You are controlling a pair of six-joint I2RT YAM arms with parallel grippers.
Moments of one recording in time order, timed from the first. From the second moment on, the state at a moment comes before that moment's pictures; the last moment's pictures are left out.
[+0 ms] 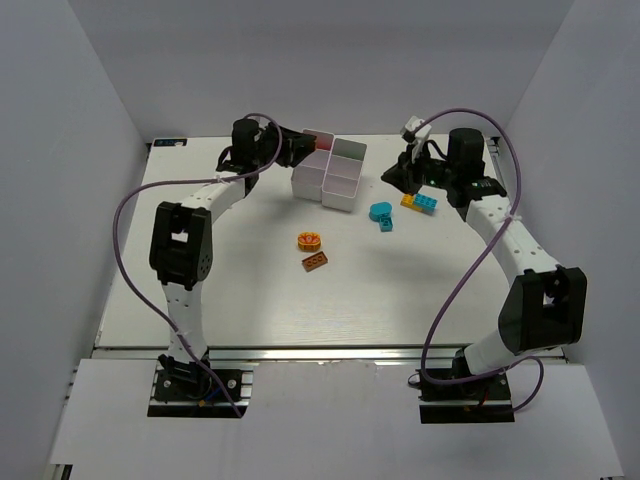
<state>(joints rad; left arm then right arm) -0.26 2.08 1.60 0.23 0.49 -1.44 0.20 1.52 1.28 -0.17 -0.77 -0.33</state>
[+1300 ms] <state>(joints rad) -0.29 2.32 1.79 0.14 0.47 -1.46 0.16 1.50 1.23 -0.11 -0.79 -0.29</state>
